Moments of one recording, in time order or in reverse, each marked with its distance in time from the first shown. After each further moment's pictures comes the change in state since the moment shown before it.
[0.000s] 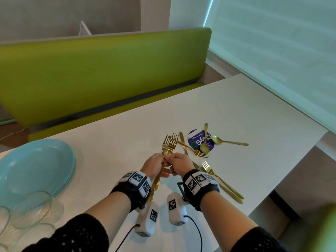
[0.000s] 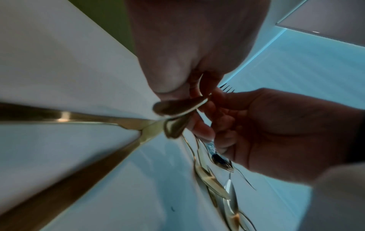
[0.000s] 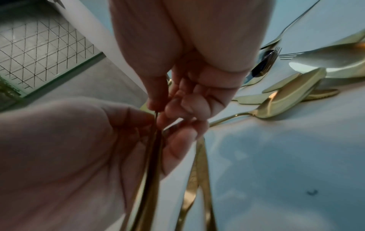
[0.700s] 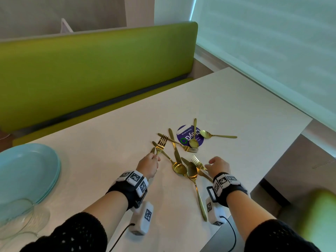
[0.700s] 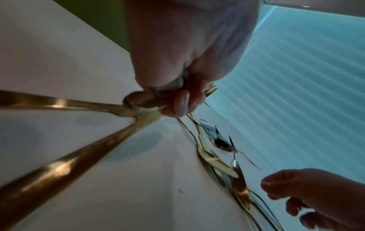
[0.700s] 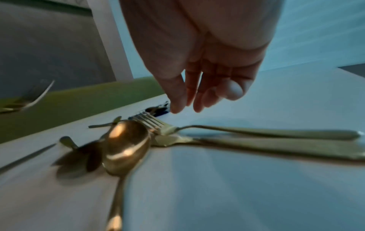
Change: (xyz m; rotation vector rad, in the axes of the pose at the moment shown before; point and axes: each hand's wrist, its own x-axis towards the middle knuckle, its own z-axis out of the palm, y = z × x) left_hand 0.012 -0.008 0.021 0.240 0.105 0.001; right_hand 0.005 0.075 -0.123 -0.504 0.444 0.287
